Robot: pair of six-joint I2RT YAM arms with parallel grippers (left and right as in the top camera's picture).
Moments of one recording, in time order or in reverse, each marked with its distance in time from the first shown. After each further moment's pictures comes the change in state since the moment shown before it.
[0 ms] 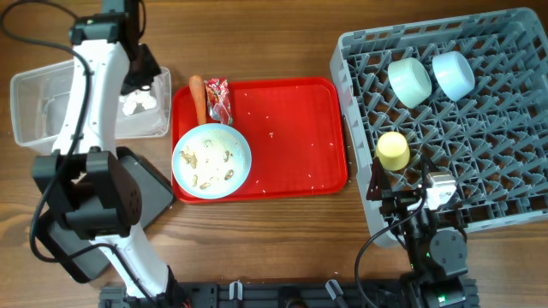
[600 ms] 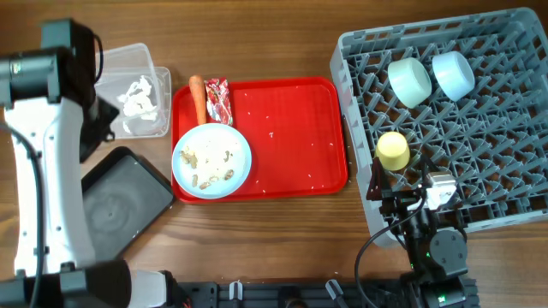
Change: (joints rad) left arm 0.060 -0.419 -0.093 -0.493 -0.117 -0.451; right arm 0.000 0.000 0.000 0.000 0.000 0.000
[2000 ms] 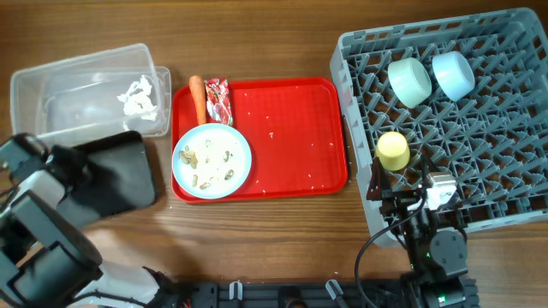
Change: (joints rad) left arm 0.594 0.160 -0.938 1.582 0.507 0.451; right arm 0.000 -0.002 0.000 0.000 0.000 0.000
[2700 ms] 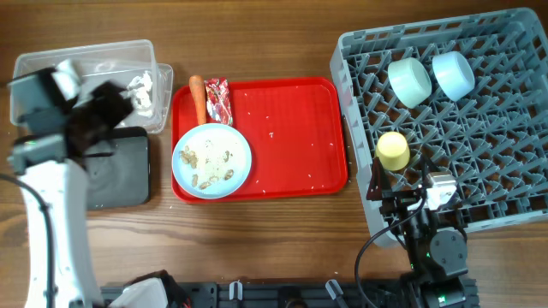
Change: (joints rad) left arm -0.418 -0.417 0.328 -0.591 0.150 0.094; right arm 0.000 0.000 0.000 0.000 0.000 0.000
